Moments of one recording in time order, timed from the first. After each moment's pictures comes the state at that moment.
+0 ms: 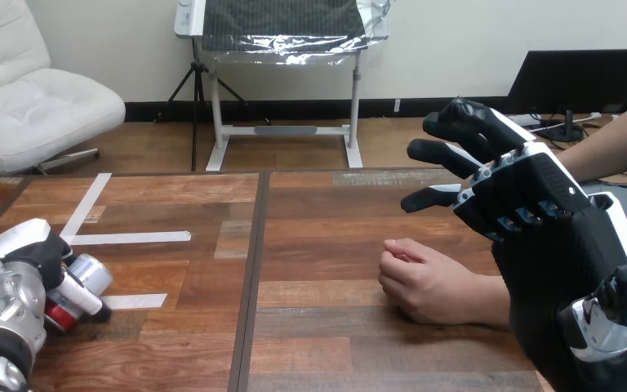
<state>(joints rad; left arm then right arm) -0.72 0.57 -0.36 1.27 0.52 0.08 0.00 0.39 -0.16 0.02 -0.51 0.41 -0.41 0.44</state>
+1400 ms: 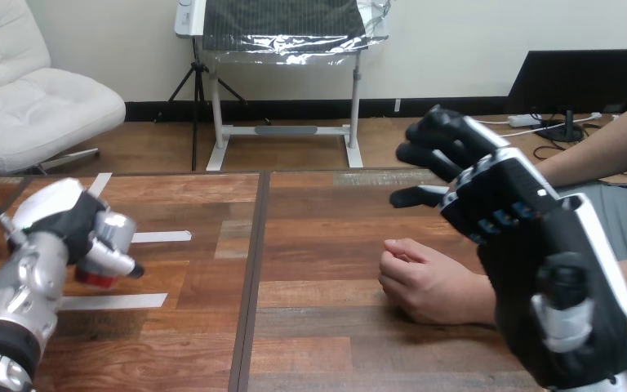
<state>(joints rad) -0.70 0.57 -0.33 1.09 0.50 -0.01 0.02 0.34 -0.16 0.03 -0.42 0.33 -0.41 0.43</state>
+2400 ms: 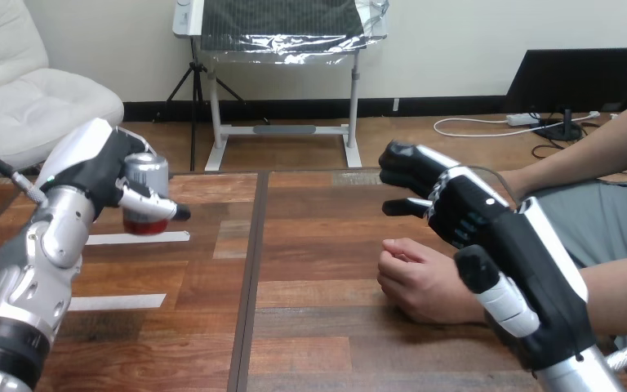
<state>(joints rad) -0.60 0.57 -0.21 0.65 0.41 0.05 -0.05 0.22 -0.21 -0.01 -0.23 0.15 -0.43 0.42</state>
